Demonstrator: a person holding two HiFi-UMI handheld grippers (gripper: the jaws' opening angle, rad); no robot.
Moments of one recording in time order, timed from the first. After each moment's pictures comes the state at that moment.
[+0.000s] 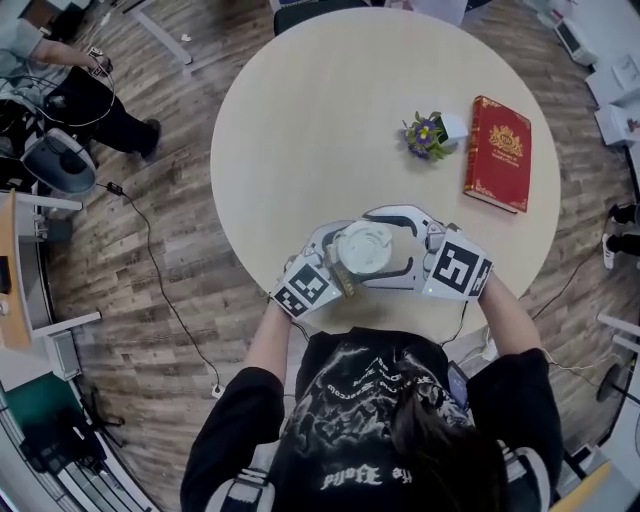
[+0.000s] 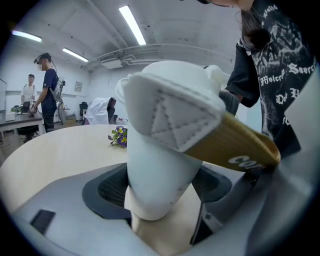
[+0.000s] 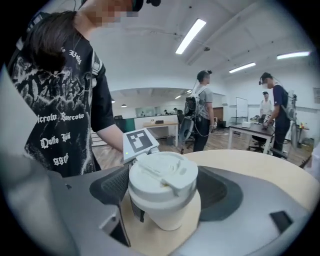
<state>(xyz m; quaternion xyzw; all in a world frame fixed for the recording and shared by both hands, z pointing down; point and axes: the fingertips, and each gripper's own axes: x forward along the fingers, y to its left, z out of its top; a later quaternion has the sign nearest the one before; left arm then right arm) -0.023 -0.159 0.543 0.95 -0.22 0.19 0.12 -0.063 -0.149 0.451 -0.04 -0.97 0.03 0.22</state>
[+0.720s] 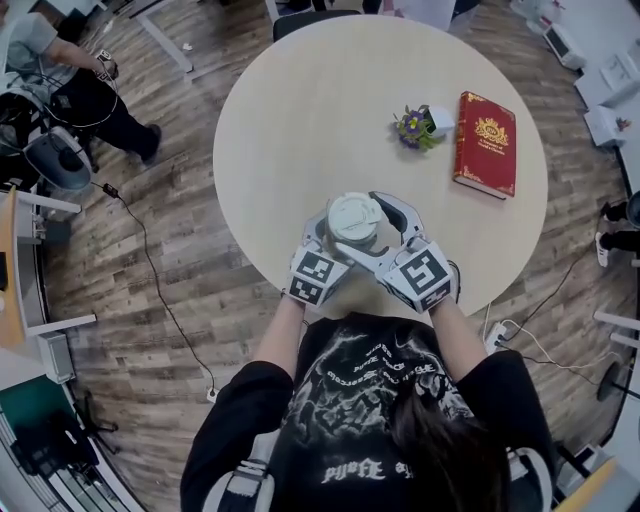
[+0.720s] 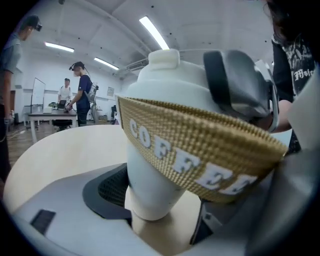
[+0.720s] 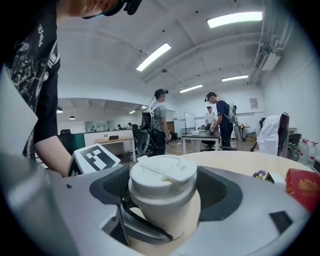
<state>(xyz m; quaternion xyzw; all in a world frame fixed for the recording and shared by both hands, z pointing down) -0.038 -0.162 0.544 0.89 -0.39 0.16 0.16 -0.068 -0.155 0.448 0.26 -0.95 0.08 0.13</state>
